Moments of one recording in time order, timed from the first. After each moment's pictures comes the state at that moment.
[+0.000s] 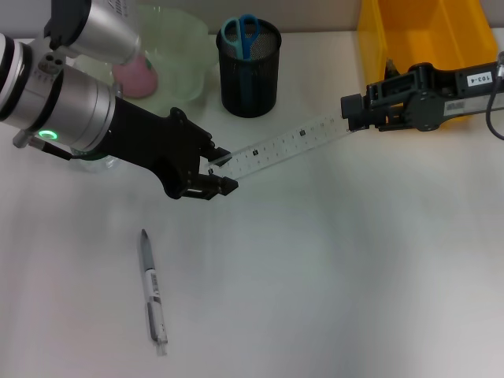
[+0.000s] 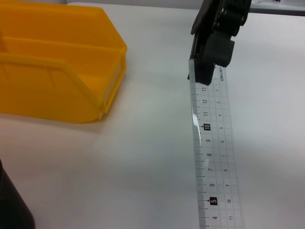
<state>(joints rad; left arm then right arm) -0.64 -2.07 1.18 1.17 2.24 1.58 -1.79 0.79 1.87 -0.77 -0.49 -2.00 -1.68 2.47</state>
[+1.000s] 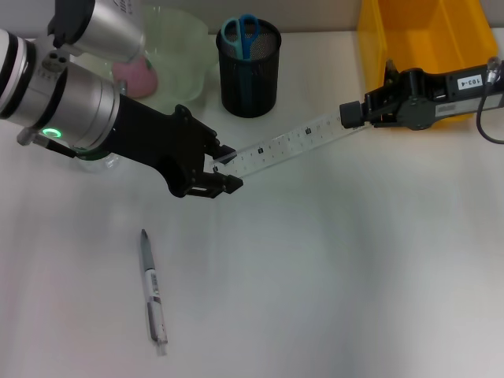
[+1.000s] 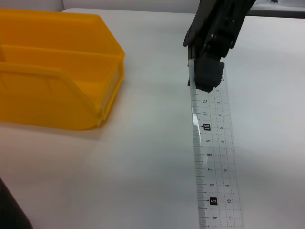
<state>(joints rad) -0.64 -2.07 1.19 1.19 2.23 1.58 -1.79 0.79 1.88 -0.80 -0.51 -1.99 -1.67 2.42</state>
